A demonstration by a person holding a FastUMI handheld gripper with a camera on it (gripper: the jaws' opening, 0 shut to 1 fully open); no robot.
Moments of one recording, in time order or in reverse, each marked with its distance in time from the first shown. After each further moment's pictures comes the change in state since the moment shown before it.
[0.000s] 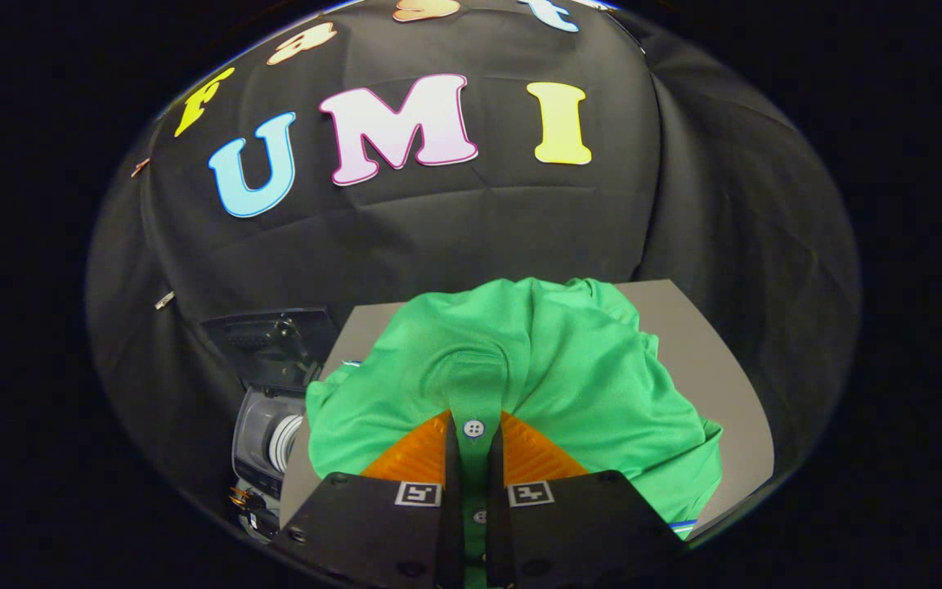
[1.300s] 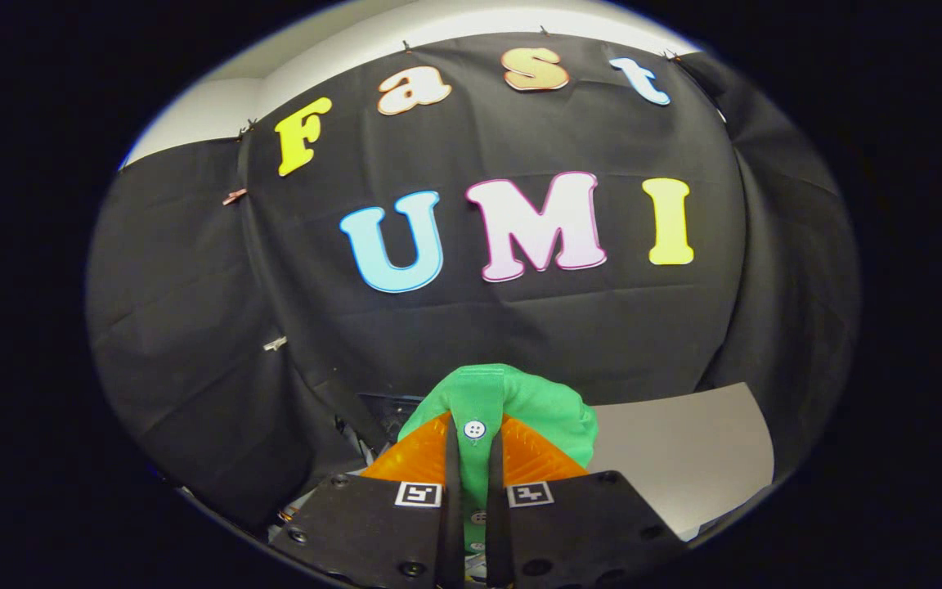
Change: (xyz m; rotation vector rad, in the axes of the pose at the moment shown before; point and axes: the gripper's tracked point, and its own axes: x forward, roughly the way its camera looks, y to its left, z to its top) arm -0.138 0.227 0.105 -0.041 -0.195 0.307
